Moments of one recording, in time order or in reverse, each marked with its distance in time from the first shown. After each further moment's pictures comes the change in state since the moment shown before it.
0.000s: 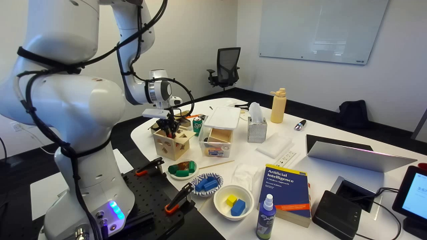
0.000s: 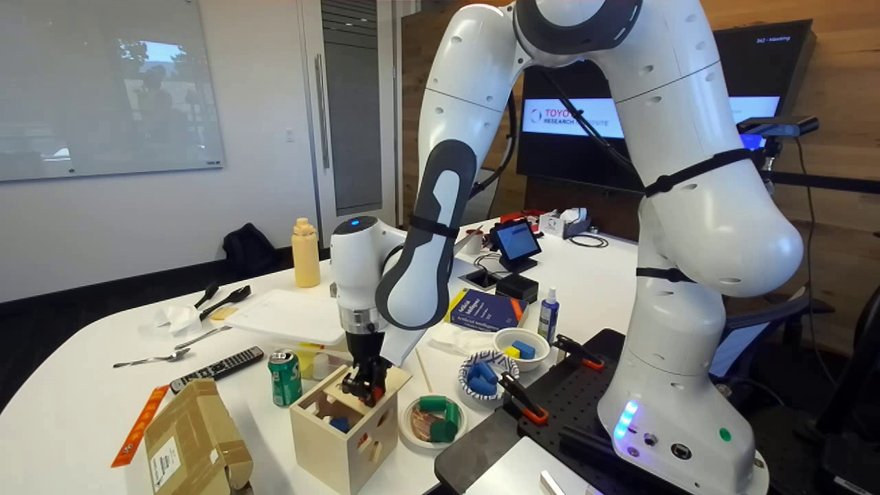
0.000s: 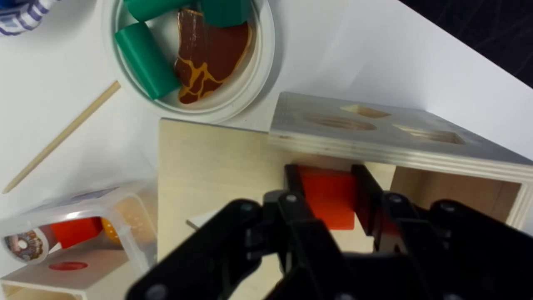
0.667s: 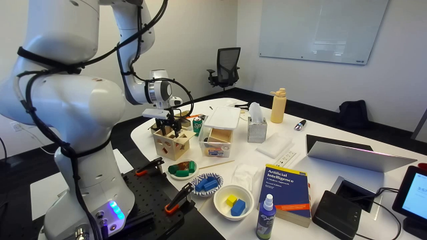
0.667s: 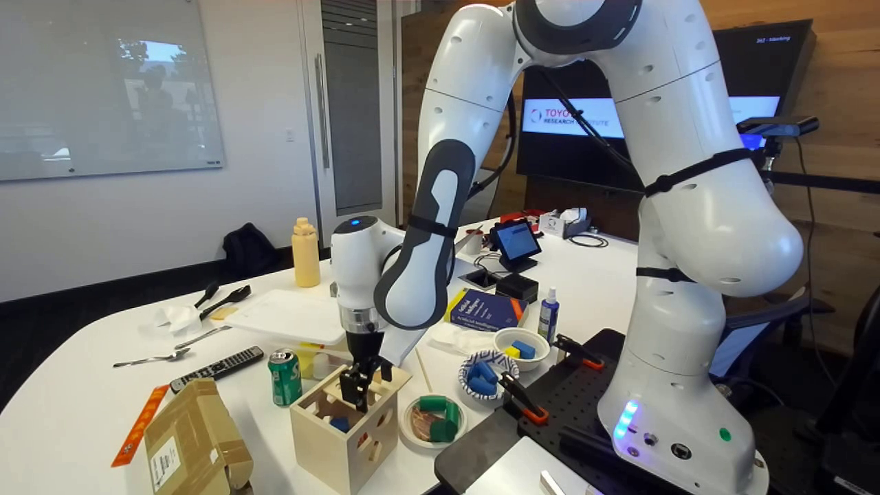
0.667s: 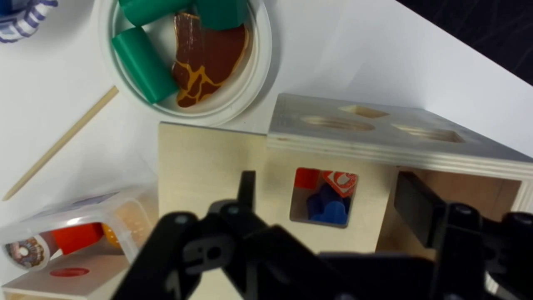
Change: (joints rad) arm -0.002 0.001 0.002 0.000 0.023 0.000 0.000
